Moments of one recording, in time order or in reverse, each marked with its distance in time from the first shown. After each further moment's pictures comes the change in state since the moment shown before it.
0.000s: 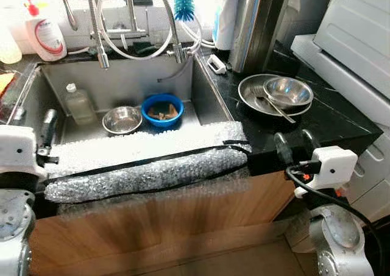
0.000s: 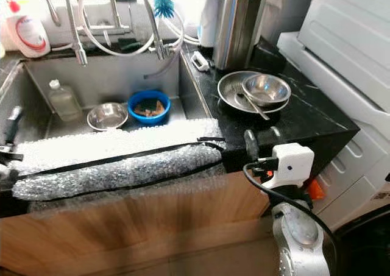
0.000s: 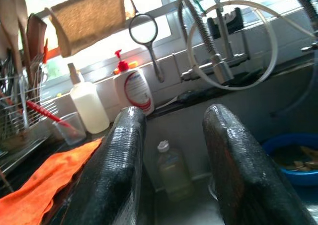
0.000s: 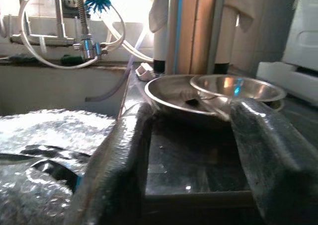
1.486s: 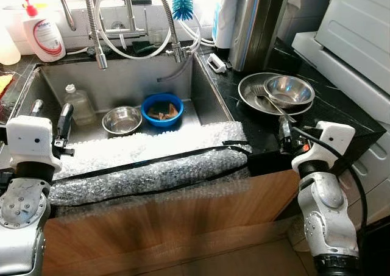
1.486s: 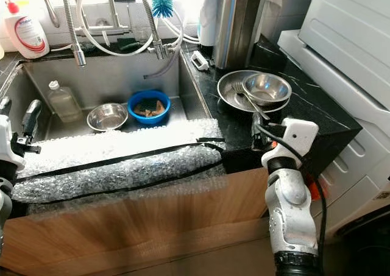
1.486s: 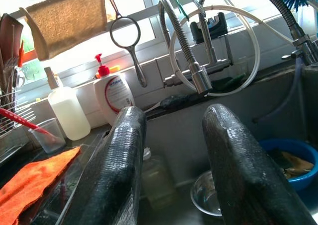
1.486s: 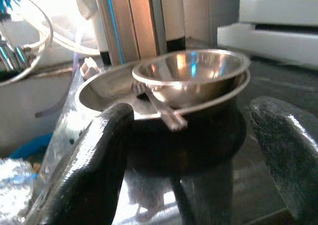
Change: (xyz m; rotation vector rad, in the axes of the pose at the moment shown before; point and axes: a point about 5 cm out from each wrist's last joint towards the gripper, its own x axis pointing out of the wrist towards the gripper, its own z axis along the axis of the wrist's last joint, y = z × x) left arm 0.014 -0.014 0.007 -0.043 -0.011 -0.016; right arm 0.053 -0.014 -0.013 0.150 0.086 -0.200
